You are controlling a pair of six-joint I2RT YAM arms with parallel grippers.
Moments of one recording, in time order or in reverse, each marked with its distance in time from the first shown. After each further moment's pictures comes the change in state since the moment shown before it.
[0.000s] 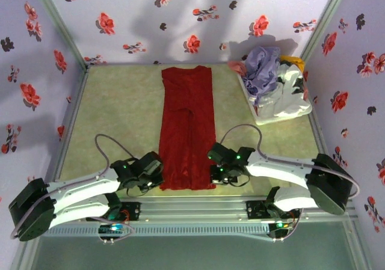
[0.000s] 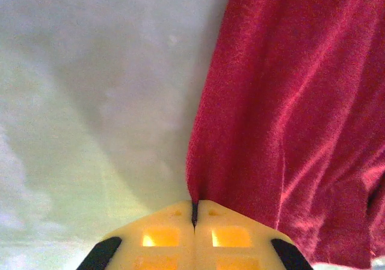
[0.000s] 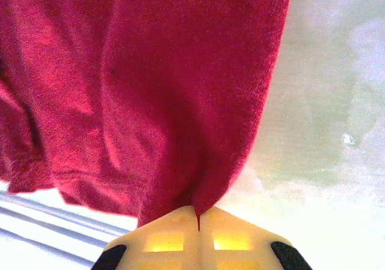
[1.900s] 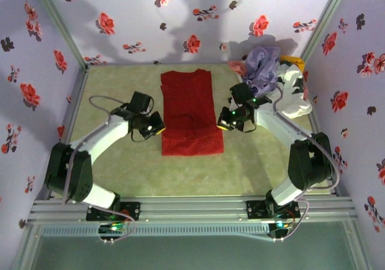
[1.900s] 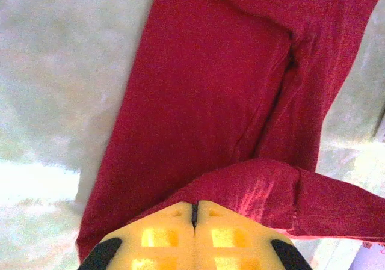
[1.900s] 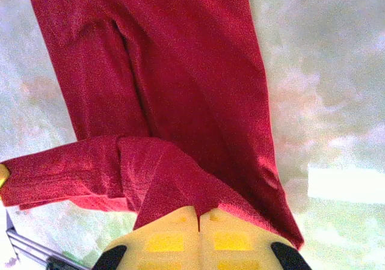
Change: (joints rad) left arm 0.602 0.526 0.635 -0.026 0.297 0.429; right arm -0.623 0.339 0.571 -0.123 -0.200 -0.313
